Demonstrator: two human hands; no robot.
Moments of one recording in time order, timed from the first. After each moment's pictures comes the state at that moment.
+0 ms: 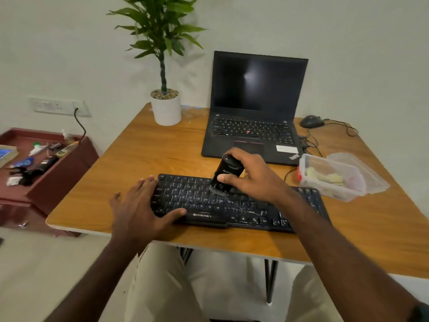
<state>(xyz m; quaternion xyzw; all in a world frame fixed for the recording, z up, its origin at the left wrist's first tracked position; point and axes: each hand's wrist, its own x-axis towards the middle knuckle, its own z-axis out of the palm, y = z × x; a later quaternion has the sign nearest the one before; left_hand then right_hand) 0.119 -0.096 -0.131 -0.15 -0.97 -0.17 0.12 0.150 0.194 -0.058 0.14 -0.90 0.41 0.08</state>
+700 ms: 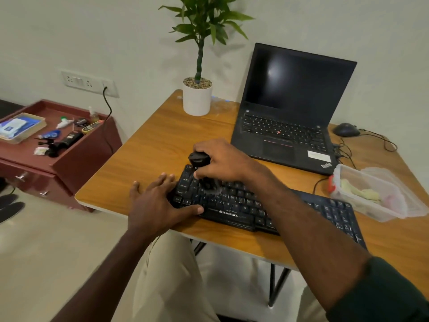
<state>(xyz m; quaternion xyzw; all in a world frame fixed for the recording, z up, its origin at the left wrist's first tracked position) 0.115 -0.118 -0.140 -0.12 -0.97 -0.23 0.05 0.068 0.084 -0.045 0.23 -0.93 0.28 -0.03</state>
